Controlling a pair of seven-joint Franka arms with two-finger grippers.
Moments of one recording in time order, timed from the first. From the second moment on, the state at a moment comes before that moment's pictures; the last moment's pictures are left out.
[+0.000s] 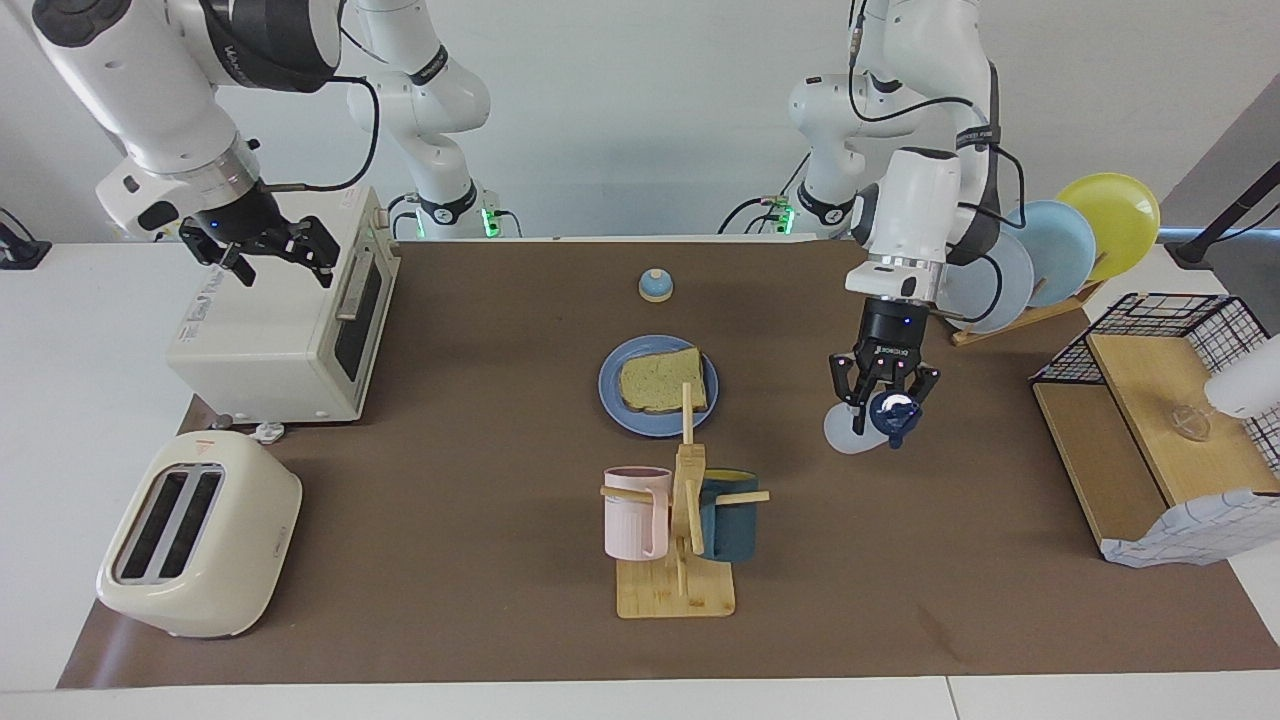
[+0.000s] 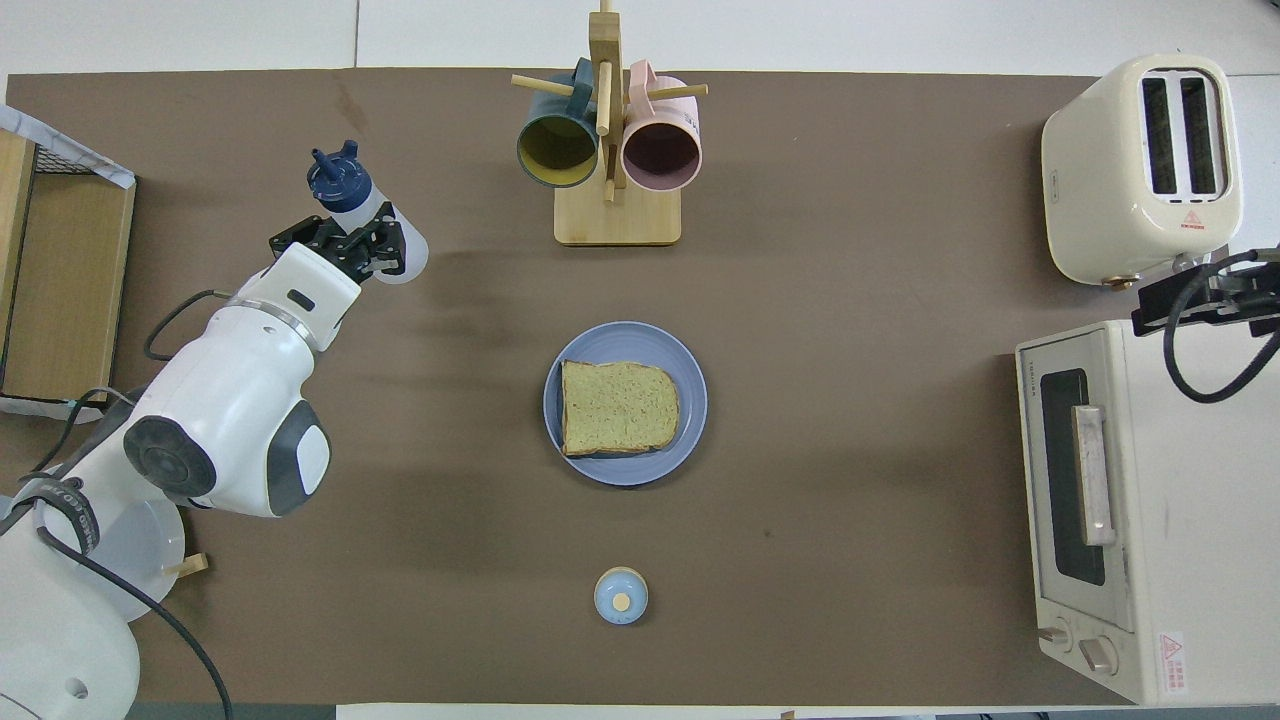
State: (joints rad) left arm -0.13 0.20 -0.13 -2.30 0.01 3.40 -0.10; right arm 0.05 0.01 -0.11 -1.61 -0.03 1.52 -0.03
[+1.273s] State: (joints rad) left arm -0.10 0.42 -0.11 -2.16 0.08 3.48 -0.03; right arm 0.05 0.01 -0.11 -1.61 -0.03 1.52 -0.03
